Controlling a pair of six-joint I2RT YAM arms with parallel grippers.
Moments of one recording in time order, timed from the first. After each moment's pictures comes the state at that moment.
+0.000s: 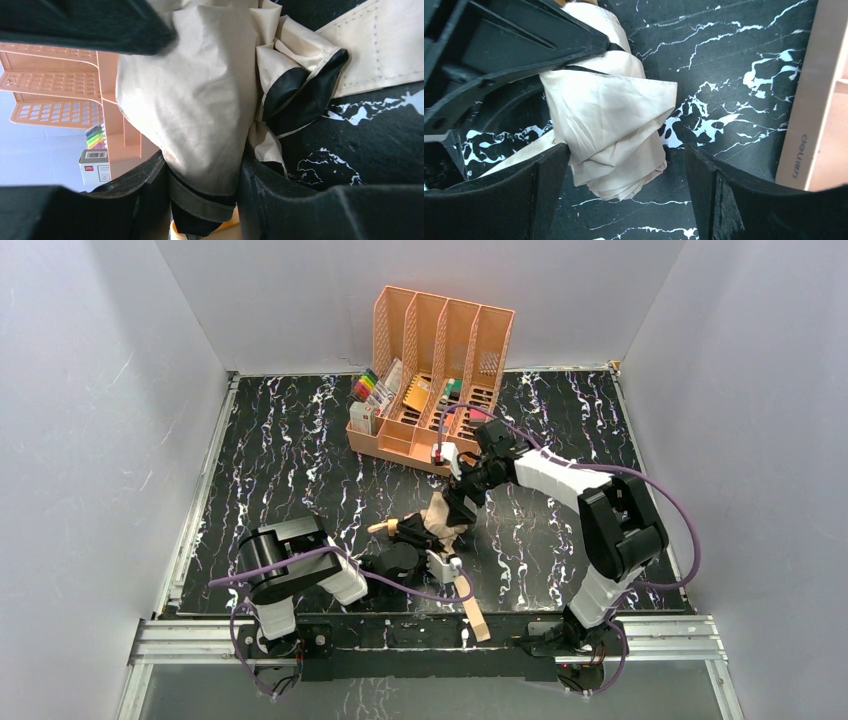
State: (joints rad) left arm -1.16 1.80 0.40 0.99 -0.50 1.07; right arm 0.53 1.70 1.11 -0.51 -0.74 -0.63
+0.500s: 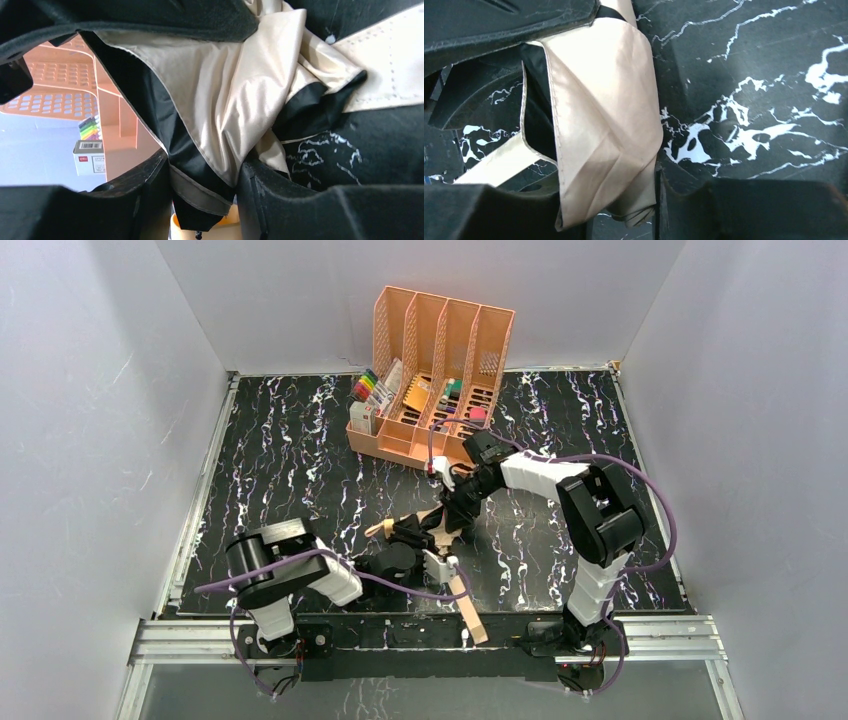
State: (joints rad) left arm -1.17 1.75 0.39 0.95 -0.52 1.05; right arm 0.55 1.83 1.12 -0.52 -0.72 -0.64
